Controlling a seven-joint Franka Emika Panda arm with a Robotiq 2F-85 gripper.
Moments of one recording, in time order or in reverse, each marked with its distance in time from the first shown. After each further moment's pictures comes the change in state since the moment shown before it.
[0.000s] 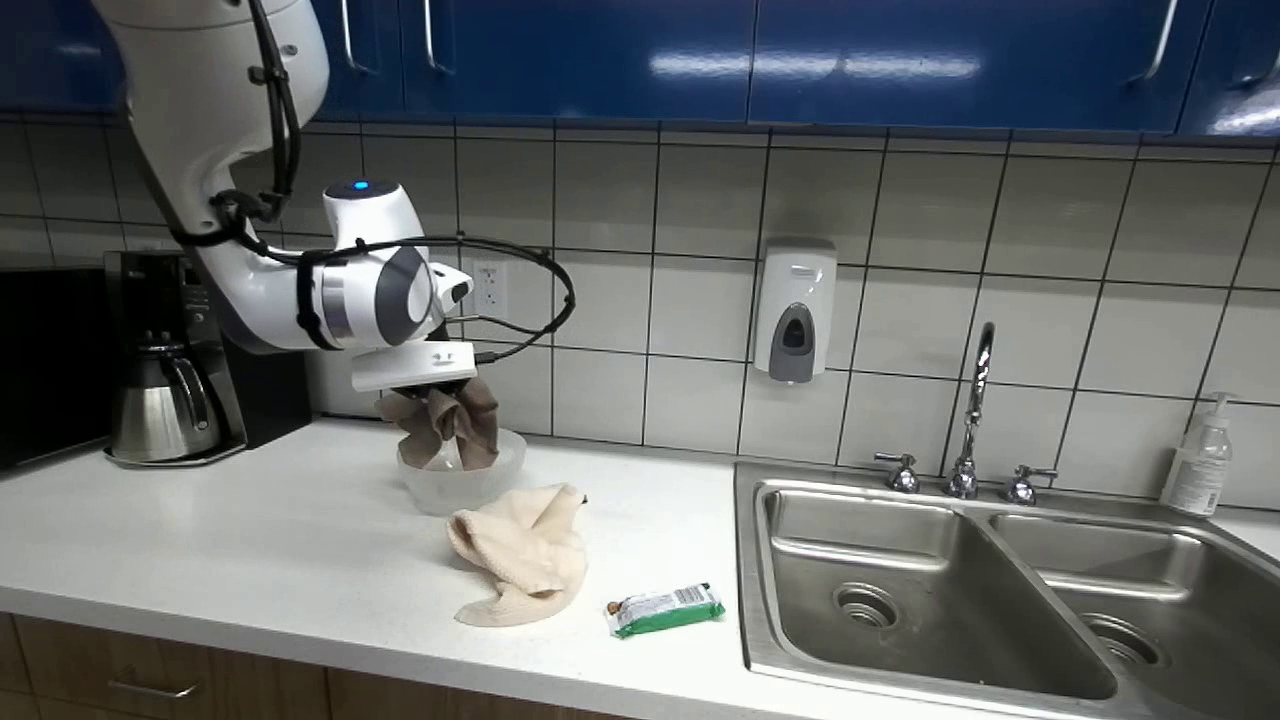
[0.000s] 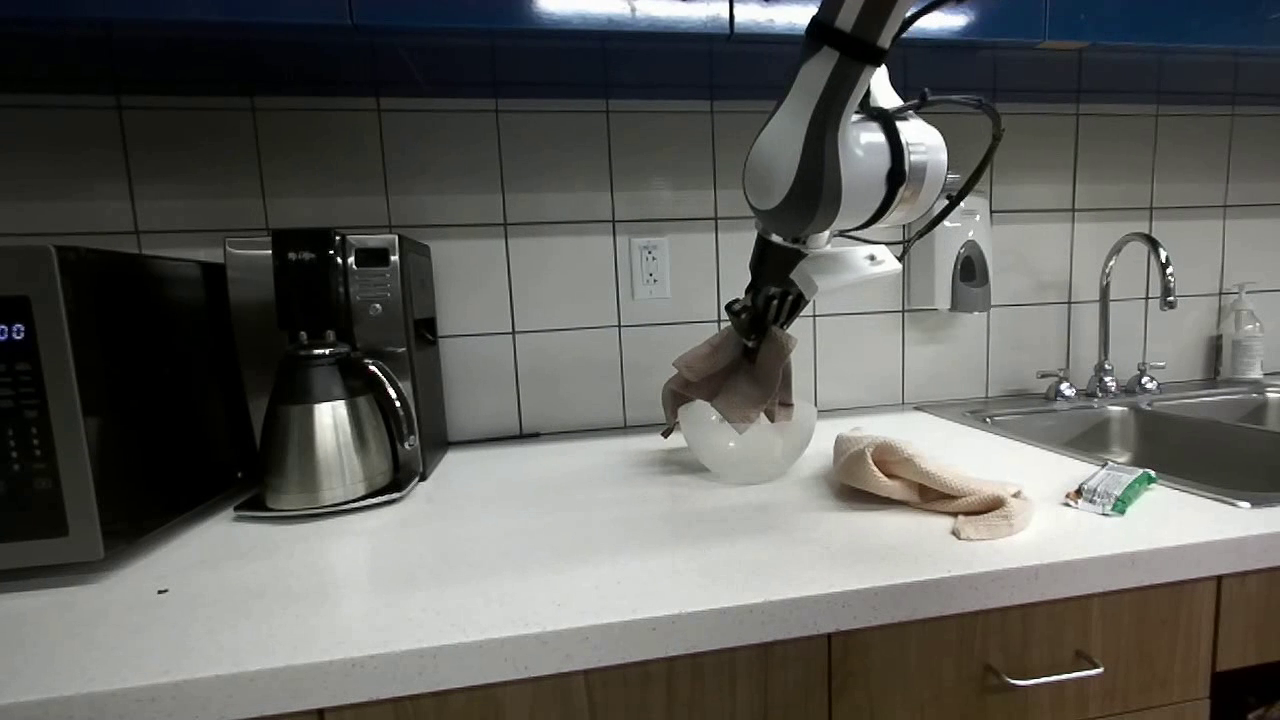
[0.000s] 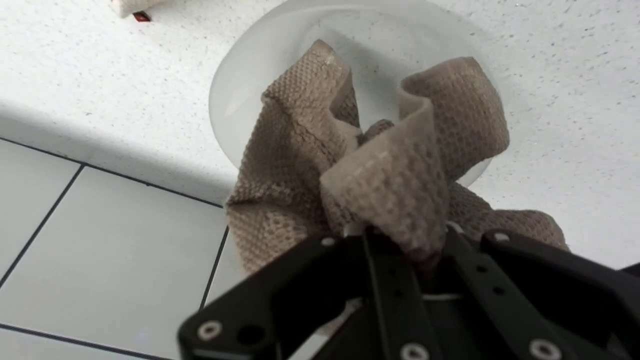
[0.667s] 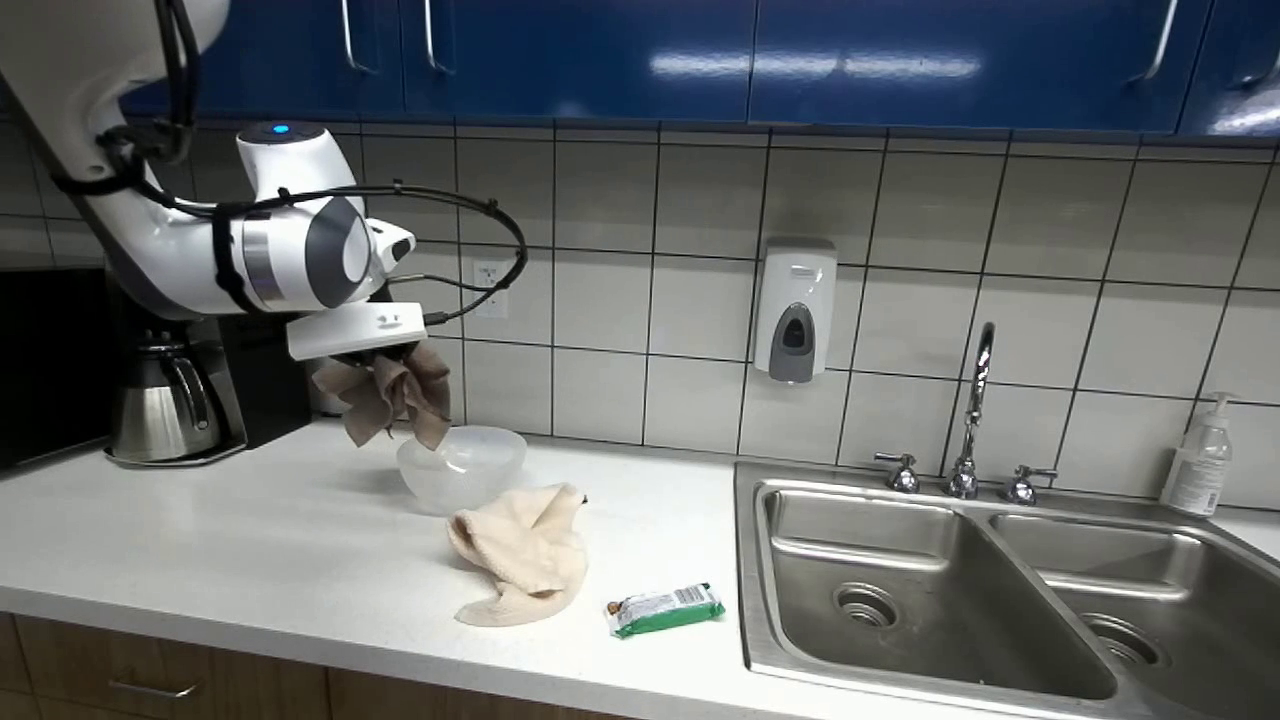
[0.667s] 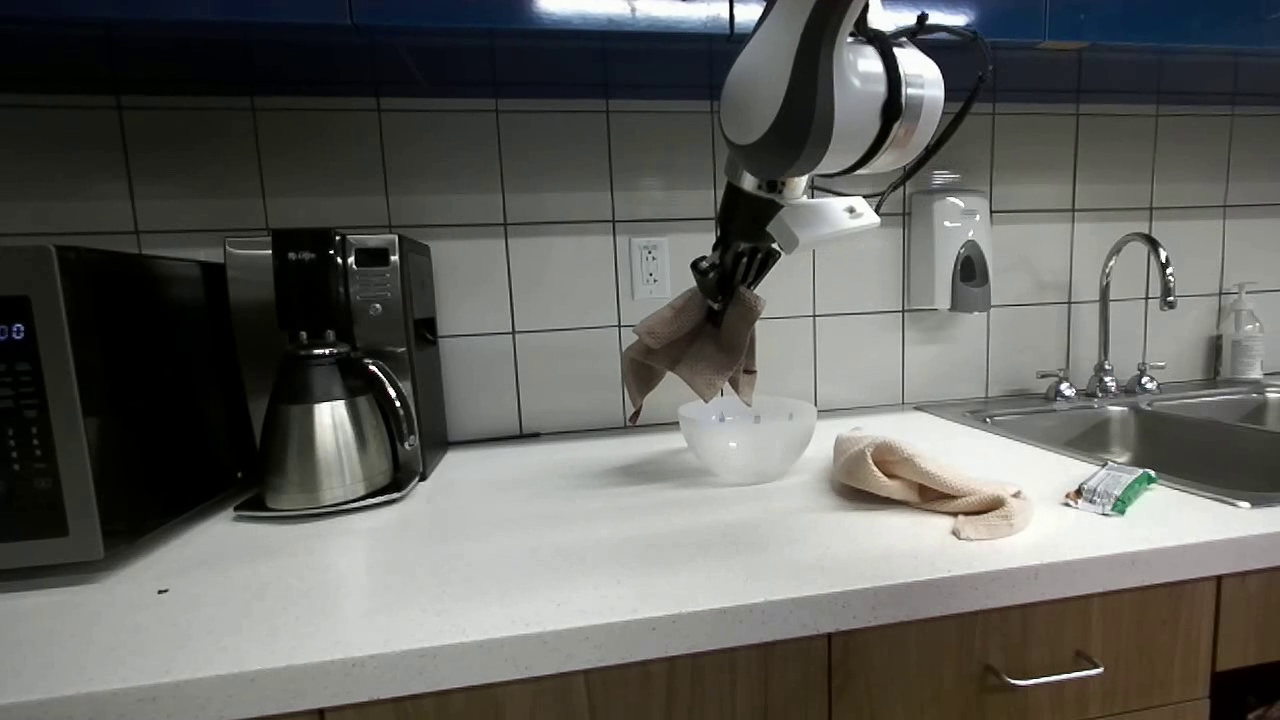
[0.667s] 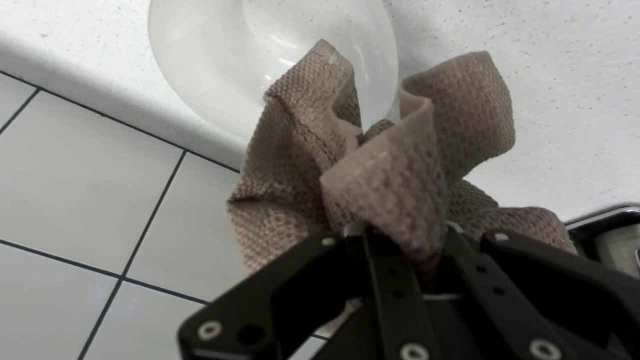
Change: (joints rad) arm 0.006 -0.163 0.093 -0.106 0.010 0.004 -0.027
